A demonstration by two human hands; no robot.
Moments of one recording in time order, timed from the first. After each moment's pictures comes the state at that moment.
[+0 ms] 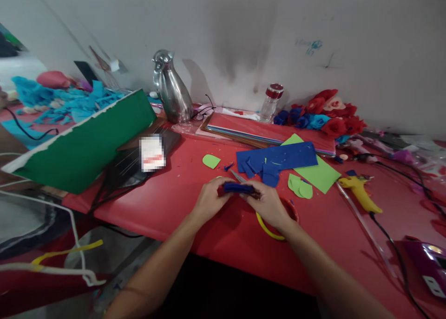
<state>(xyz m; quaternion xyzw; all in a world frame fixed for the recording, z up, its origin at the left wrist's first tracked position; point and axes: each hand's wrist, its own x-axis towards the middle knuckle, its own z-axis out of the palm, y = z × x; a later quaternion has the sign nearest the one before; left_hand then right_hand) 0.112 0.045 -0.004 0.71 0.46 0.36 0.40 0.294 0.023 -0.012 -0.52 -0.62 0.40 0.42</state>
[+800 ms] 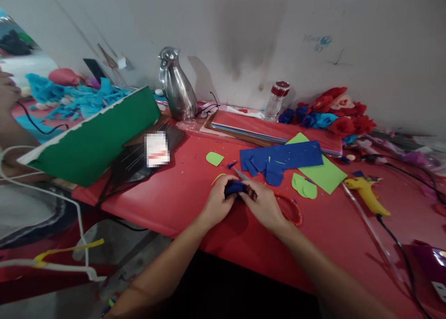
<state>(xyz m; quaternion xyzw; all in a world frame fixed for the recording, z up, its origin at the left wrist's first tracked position) 0.124 0.032 -0.013 0.69 0.46 0.40 0.40 0.286 0.021 -0.019 -0.54 -0.69 0.30 0.37</state>
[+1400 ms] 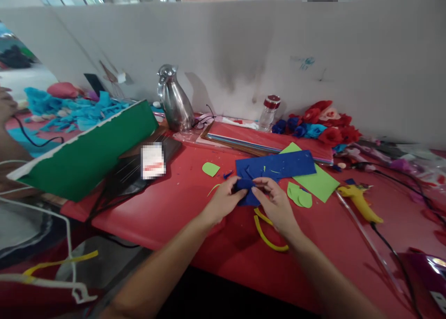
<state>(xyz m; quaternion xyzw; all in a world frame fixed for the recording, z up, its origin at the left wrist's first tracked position) 0.153 0.058 0.015 0.56 0.42 0.38 0.61 0.304 0.029 -0.001 -0.55 -0.55 0.37 0.51</state>
